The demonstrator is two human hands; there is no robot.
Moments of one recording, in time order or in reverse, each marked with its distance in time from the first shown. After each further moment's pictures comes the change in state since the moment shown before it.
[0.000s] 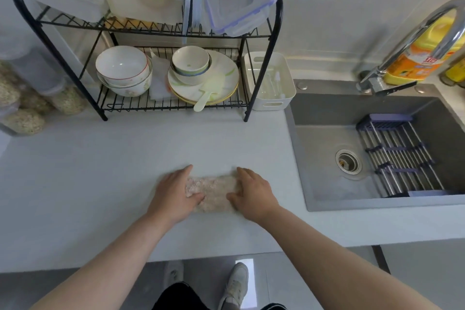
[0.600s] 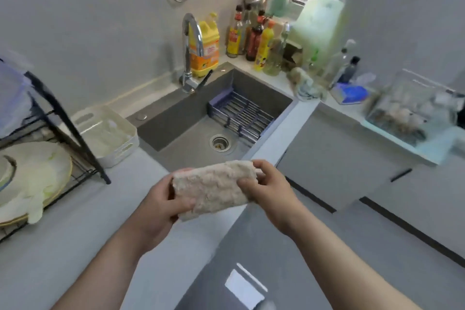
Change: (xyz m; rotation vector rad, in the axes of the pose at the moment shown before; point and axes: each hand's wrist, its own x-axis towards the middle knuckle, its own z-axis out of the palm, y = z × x) left_hand 0.009 0.230 -0.038 -1.008 -1.007 0.196; right_hand -0.209 0.029 -0.116 1.299 0.853 0.440
